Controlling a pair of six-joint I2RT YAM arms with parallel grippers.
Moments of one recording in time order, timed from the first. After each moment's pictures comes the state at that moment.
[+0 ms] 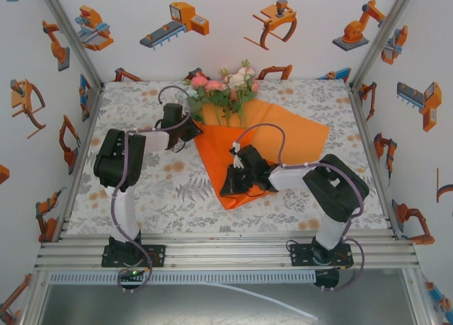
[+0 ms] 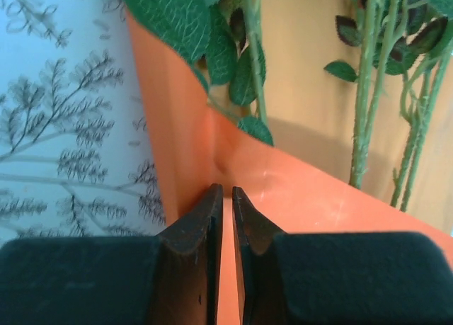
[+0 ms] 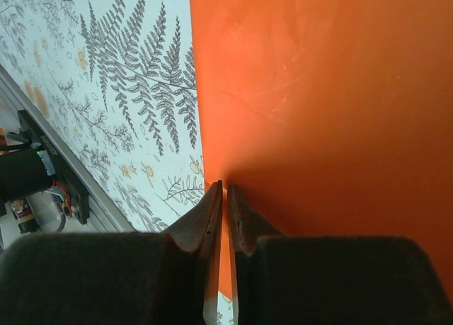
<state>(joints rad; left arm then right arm) -0.35 2.07 1.19 0.24 0.14 -0.73 0.76 1.76 0.76 0.18 -0.44 0.70</state>
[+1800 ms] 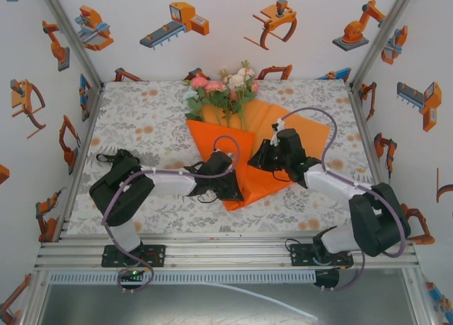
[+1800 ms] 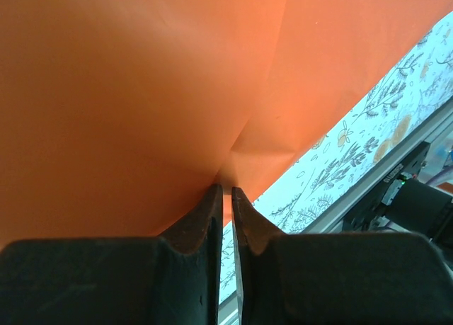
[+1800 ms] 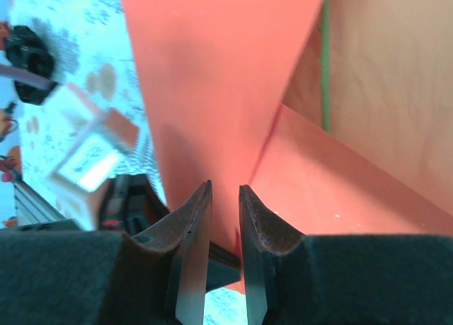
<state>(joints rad) -0.95 1.77 0.85 0.07 0.24 -0.91 0.48 1.38 0.69 0.06 -0.29 0.67</state>
